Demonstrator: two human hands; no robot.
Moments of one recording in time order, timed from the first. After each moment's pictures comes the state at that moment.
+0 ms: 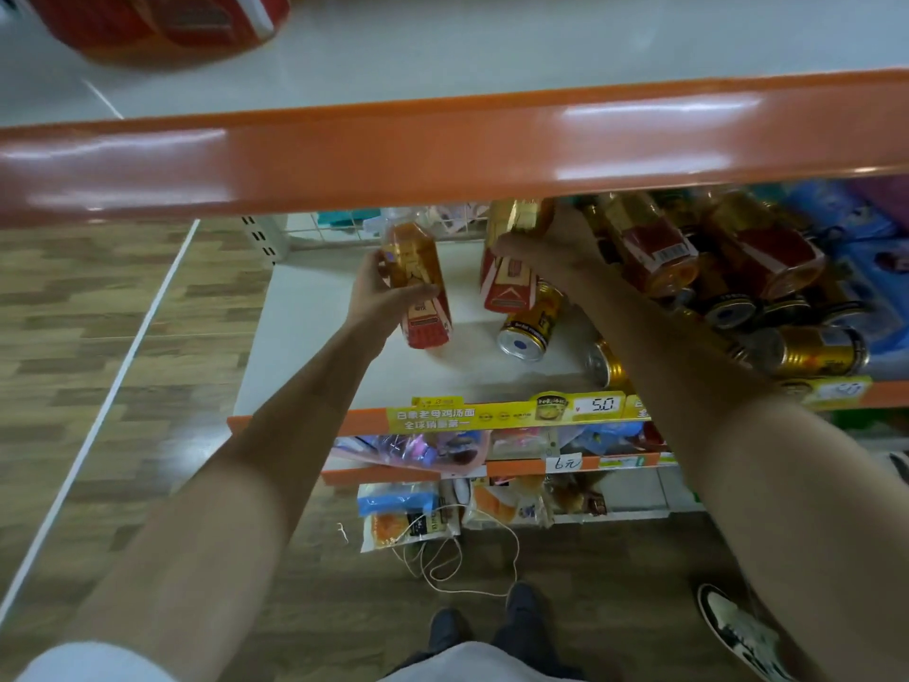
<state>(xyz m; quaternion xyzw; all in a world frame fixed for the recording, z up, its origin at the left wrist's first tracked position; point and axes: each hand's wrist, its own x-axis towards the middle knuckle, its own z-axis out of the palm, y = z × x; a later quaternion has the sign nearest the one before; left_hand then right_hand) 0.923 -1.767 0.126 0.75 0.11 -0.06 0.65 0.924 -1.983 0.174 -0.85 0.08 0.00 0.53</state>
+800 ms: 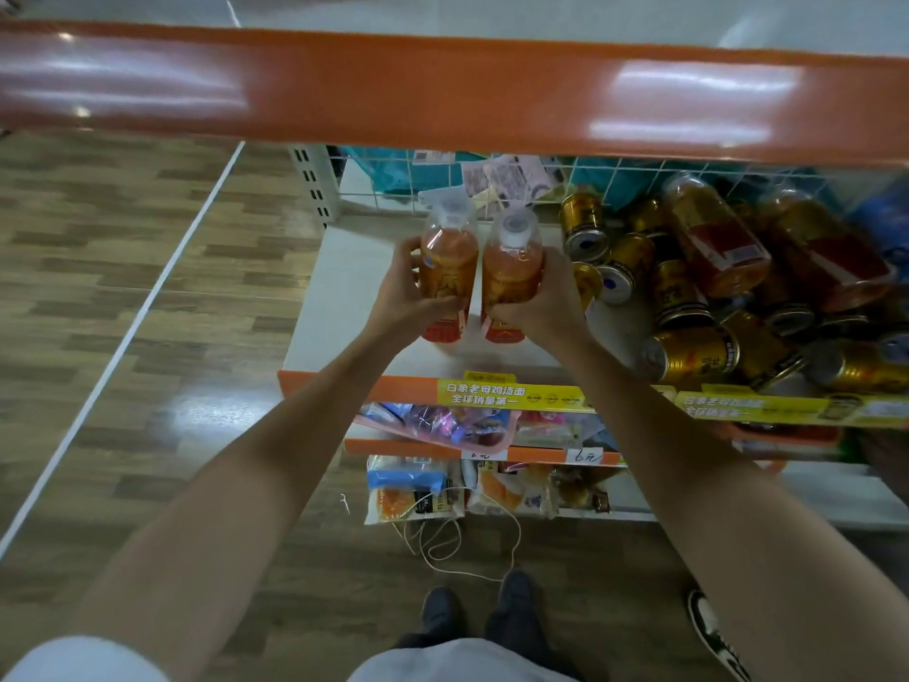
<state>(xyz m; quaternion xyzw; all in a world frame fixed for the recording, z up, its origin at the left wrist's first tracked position) 0.888 -1.712 0.107 0.79 0.00 -0.02 0.61 0.885 -1.901 0.102 -0.89 0.05 -0.03 0.46</state>
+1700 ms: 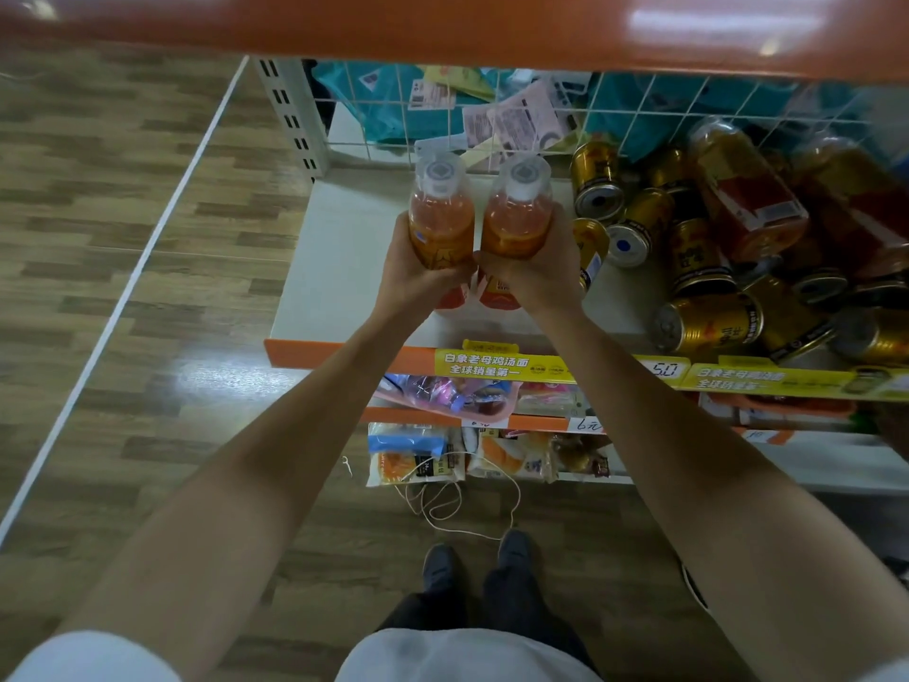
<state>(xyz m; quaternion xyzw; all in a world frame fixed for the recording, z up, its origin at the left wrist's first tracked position) 0.889 -1.728 0.077 0.73 0.01 0.02 0.68 0.891 -1.887 0.090 -0.83 0.06 -0.09 0.55</state>
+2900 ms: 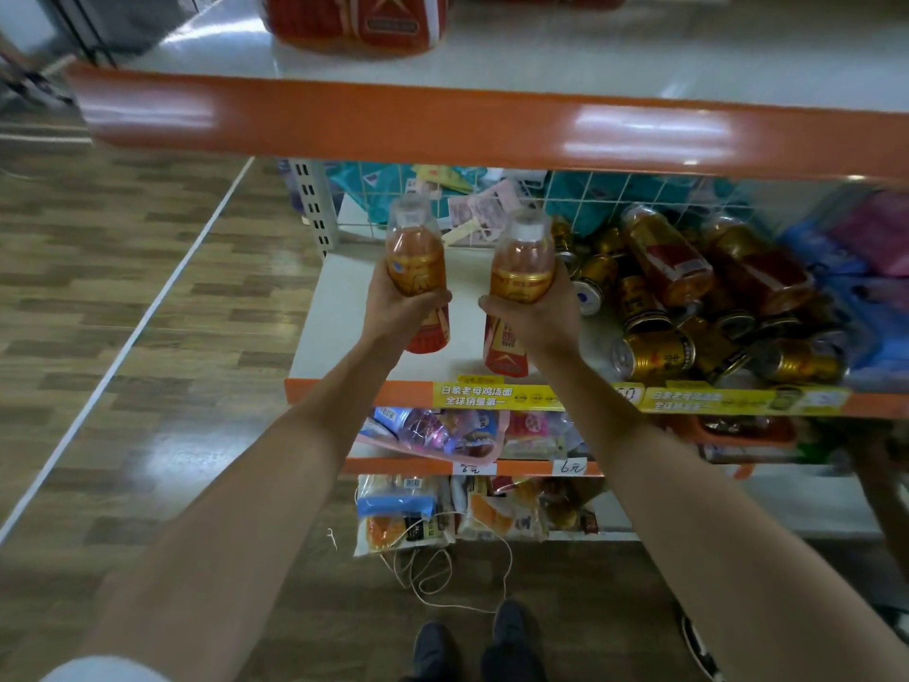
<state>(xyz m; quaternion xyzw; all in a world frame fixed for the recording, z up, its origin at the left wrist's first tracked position) 0.861 -1.708 0.130 0.73 0.06 0.03 0.68 0.833 -1.887 0.145 -0.82 0.11 -0.16 0.54</state>
